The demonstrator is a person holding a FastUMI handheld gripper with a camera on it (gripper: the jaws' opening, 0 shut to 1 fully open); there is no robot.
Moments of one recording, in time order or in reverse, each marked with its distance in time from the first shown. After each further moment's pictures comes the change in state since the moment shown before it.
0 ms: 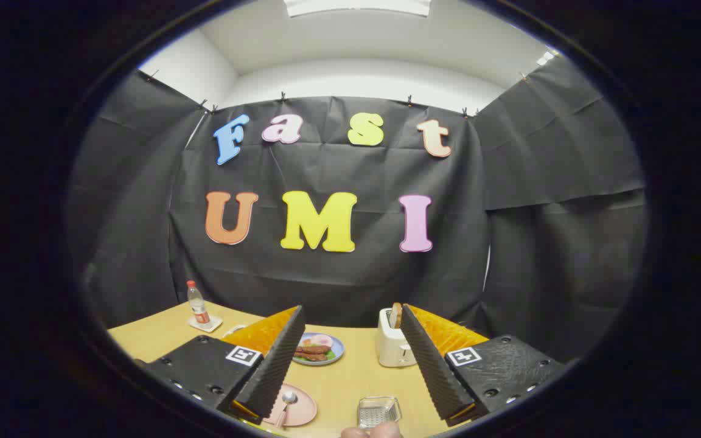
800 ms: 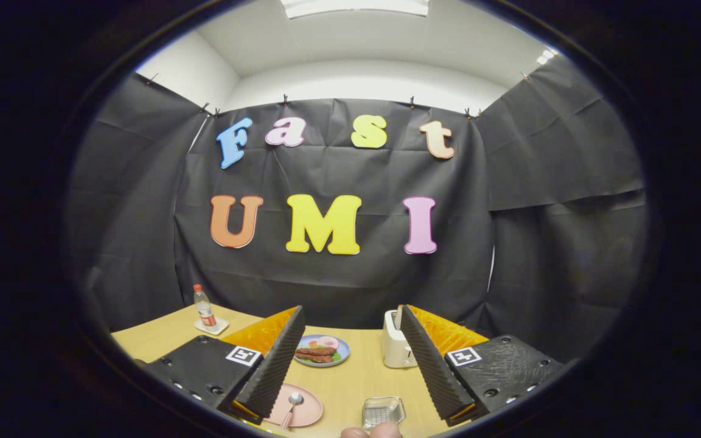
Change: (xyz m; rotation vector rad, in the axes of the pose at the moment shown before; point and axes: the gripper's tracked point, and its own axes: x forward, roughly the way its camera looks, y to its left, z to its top) arm -0.003 0.011 0.010 0.006 0.001 0.020
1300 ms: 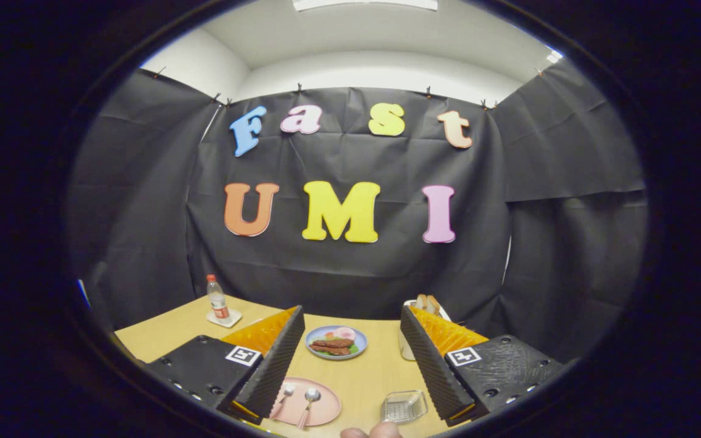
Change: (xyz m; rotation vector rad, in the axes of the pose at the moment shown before) arm 0.006 0.049 -0.029 -0.017 0.079 0.073
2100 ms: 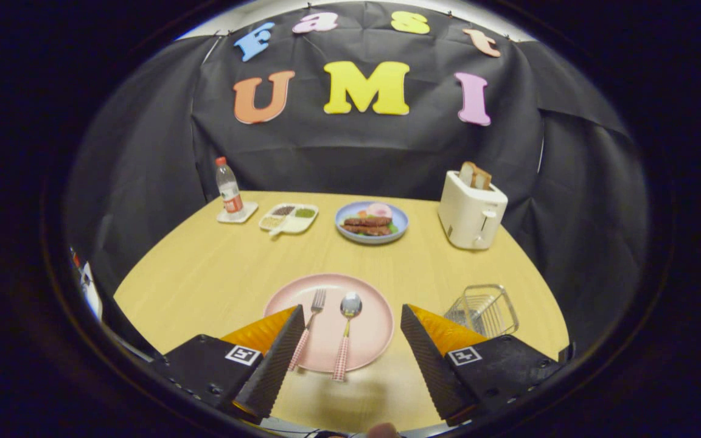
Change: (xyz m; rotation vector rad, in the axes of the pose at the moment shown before) arm 0.018 0.059 -0.238 0.007 0.573 0.015
